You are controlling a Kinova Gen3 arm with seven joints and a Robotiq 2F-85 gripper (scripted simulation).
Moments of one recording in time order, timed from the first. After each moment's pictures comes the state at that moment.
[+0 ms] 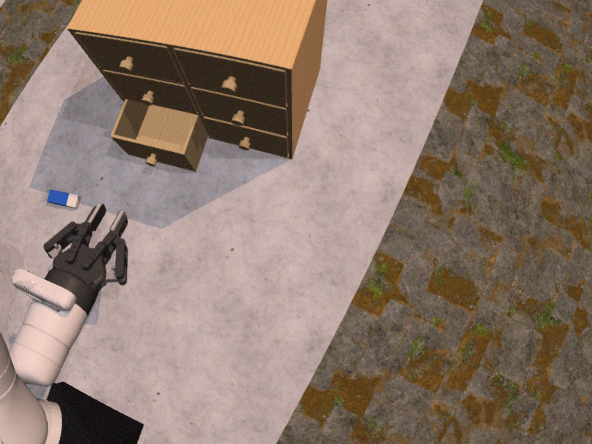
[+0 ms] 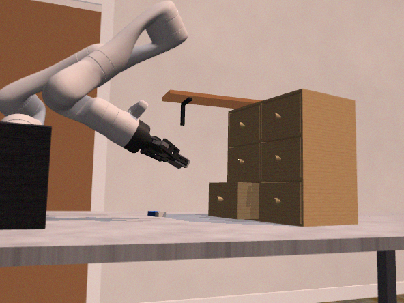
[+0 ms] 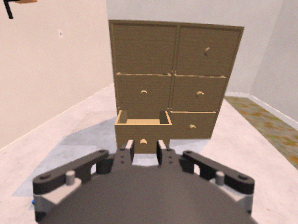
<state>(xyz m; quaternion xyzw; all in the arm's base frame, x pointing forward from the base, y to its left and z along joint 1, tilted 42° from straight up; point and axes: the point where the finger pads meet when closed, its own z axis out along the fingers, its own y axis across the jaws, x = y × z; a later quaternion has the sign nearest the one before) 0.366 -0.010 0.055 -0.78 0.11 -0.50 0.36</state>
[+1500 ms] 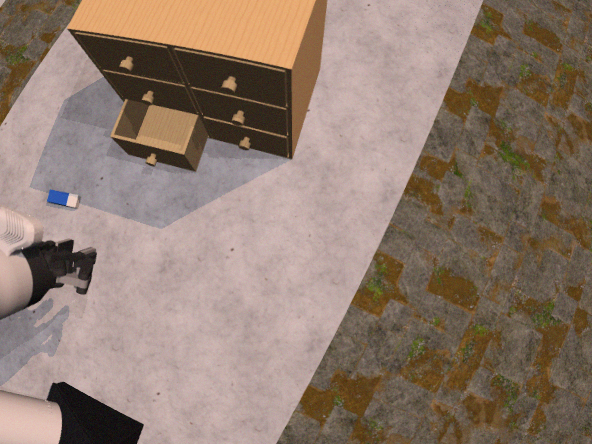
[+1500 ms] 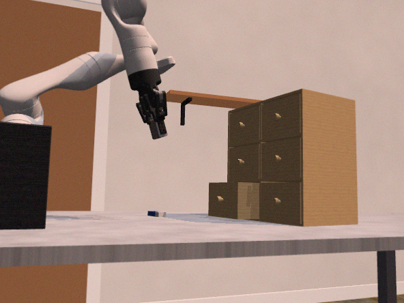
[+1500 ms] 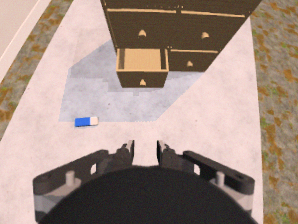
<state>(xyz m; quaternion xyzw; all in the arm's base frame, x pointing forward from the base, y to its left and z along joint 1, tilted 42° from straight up) 0.314 -0.070 0.101 -0.92 -0.03 -0.14 0.37</state>
